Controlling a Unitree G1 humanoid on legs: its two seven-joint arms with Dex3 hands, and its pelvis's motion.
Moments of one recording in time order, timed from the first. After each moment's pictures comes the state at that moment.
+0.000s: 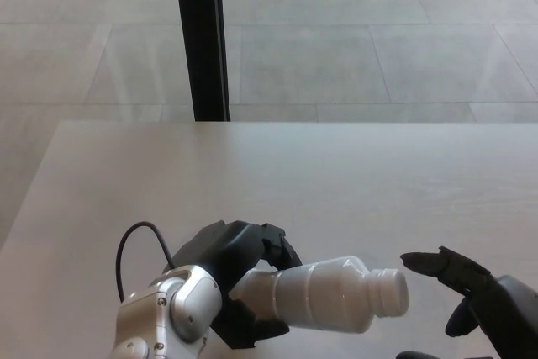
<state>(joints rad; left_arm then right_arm) -0.36 0.33 -0.57 -0.22 0.55 0.77 -0.34 0.23 -0.21 0.14 -0.60 -0.73 0.32 0.25</state>
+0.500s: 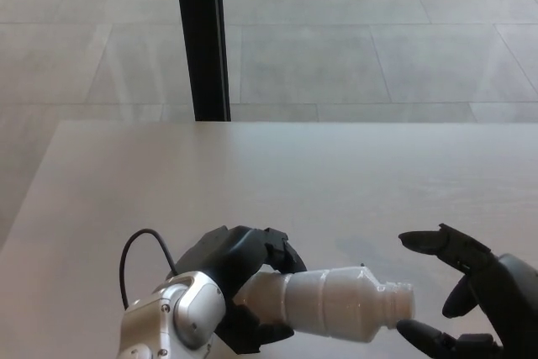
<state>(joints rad) -0.34 0.31 -0.57 -0.22 0.55 0.77 -0.33 0.18 -0.21 0.14 -0.59 -0.72 0.32 0.21</state>
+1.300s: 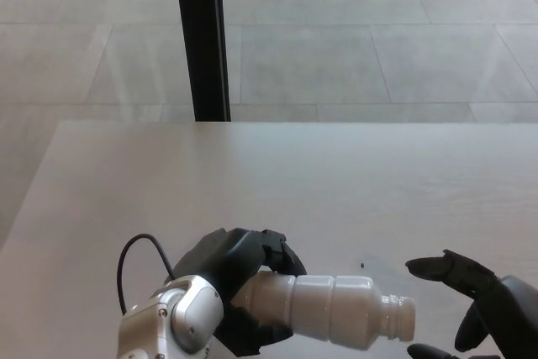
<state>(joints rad) -0.31 0.28 -0.54 -0.22 0.55 0.74 -0.29 0.23 -0.26 0.14 -0.55 -0.71 0.32 0.19</state>
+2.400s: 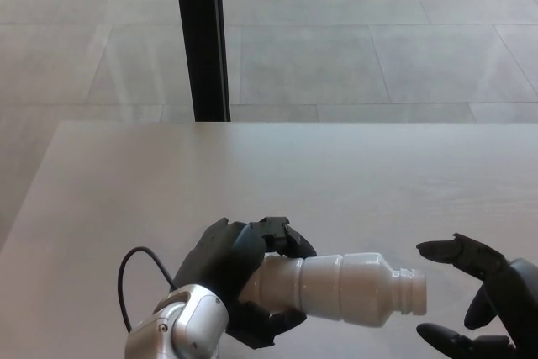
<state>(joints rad) -0.24 0.20 -0.47 -0.21 0.53 0.62 -0.17 0.15 -0.29 0.12 -0.51 -0.70 0.31 0.15</state>
